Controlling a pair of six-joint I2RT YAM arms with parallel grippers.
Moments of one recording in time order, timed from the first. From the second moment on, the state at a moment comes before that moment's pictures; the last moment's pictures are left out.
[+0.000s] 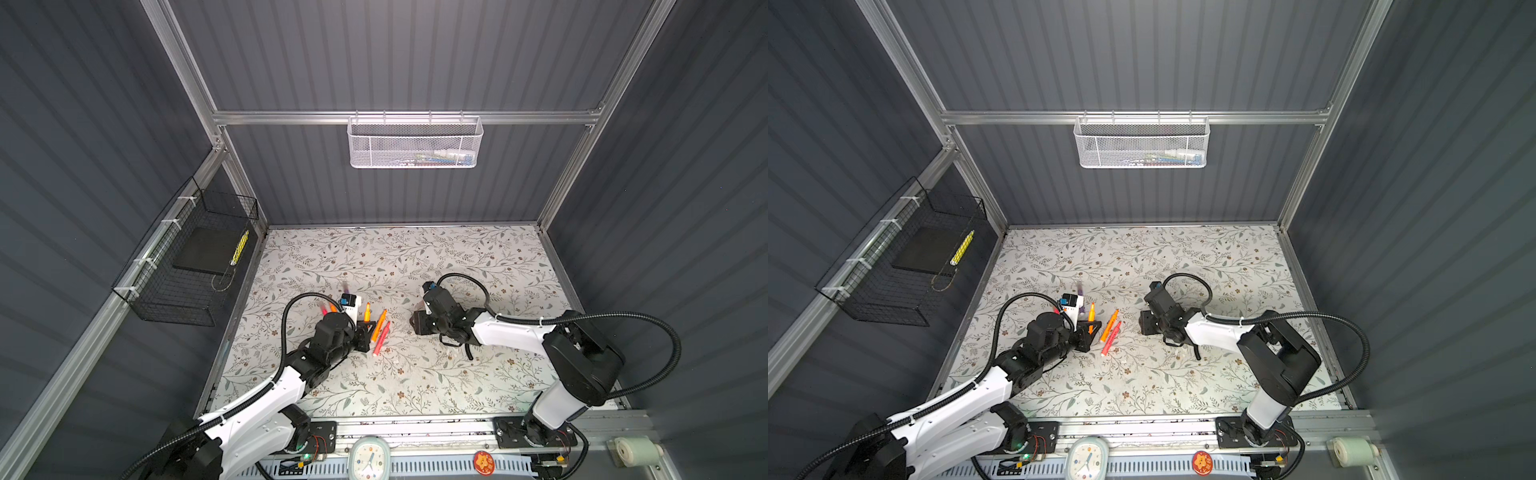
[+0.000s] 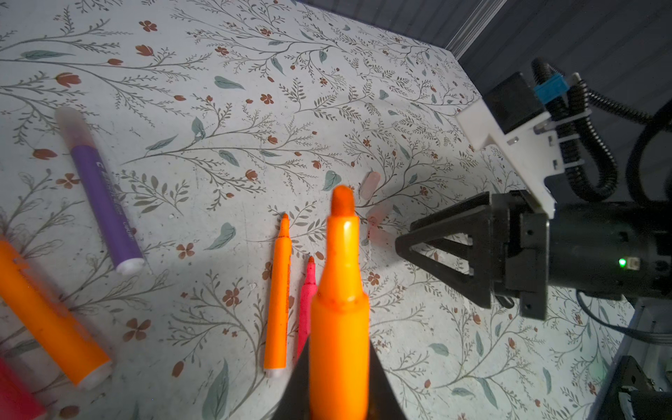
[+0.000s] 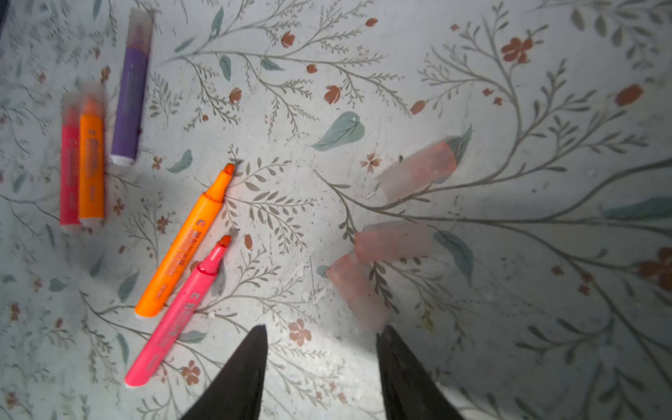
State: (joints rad) left arm -0.65 0.96 0.38 0.07 0.08 -0.45; right arm 0.77 1.66 0.85 -0.07 0.02 0.57
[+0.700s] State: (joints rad) left arm -0.65 0.96 0.38 0.07 0.08 -0.45; right arm 0.77 1.79 0.95 -0.19 0.10 0.59
